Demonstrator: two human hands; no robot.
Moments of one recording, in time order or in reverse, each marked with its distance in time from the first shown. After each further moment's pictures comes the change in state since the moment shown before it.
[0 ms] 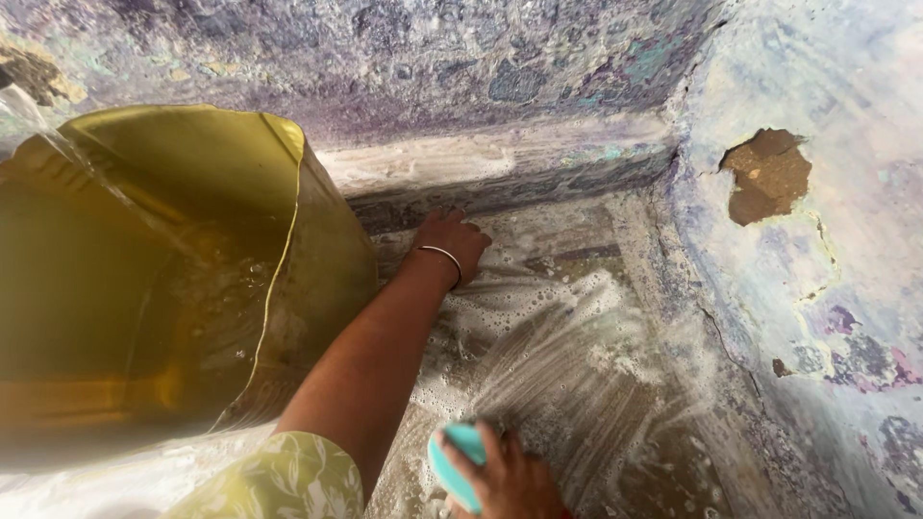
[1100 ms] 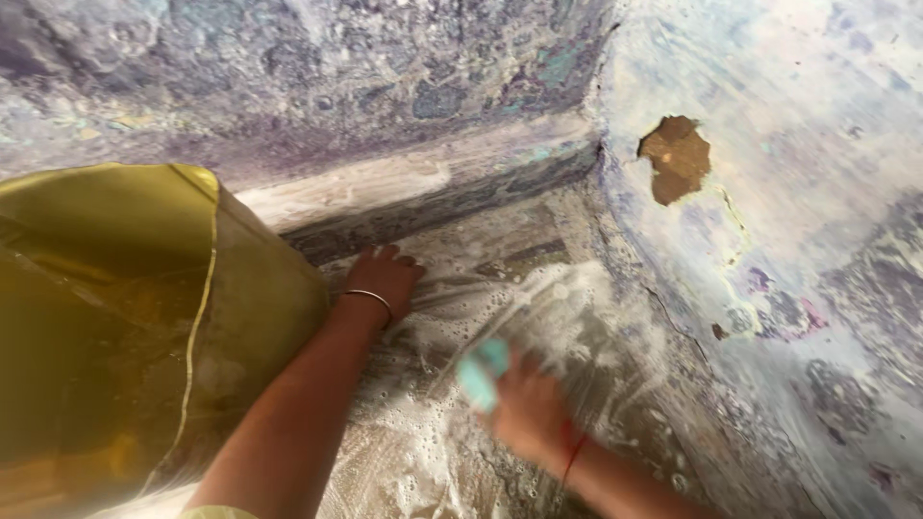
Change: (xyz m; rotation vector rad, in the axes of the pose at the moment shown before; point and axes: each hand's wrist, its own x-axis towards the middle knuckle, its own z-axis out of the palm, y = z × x) left_hand -0.017 -0.010 0.021 0.076 0.026 0.042; right_hand 0.022 0.066 -0.061 -0.218 0.168 0.380
